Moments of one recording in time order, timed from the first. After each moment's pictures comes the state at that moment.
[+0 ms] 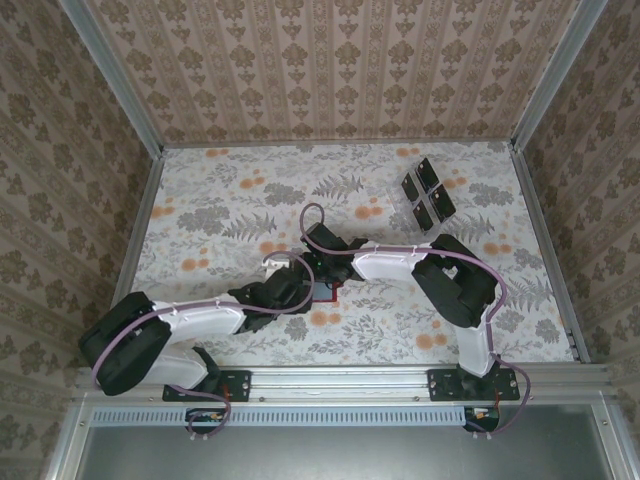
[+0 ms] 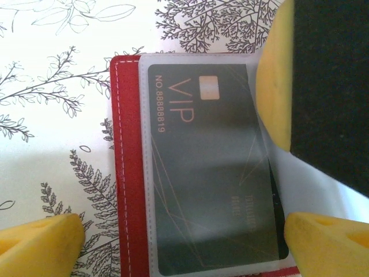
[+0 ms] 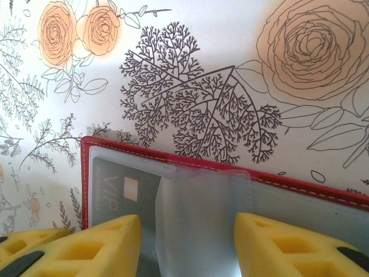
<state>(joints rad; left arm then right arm) -0.92 1.33 0.44 -0.10 -0.34 -0.70 0.84 1.96 1.20 -0.20 -0.07 0.89</state>
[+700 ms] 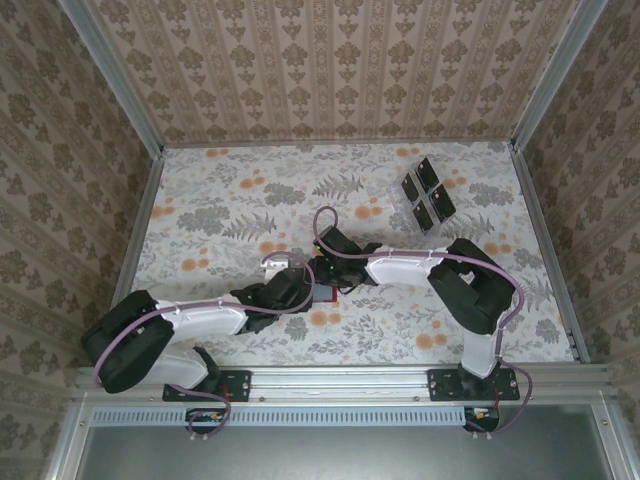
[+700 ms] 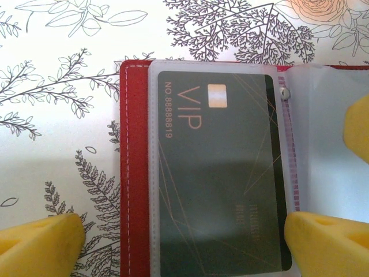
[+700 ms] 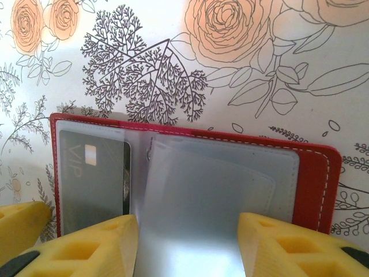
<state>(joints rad) -0.94 1.34 0.44 -0.09 -0.38 -0.75 0.82 1.86 1.08 -0.19 -0.06 0.90</state>
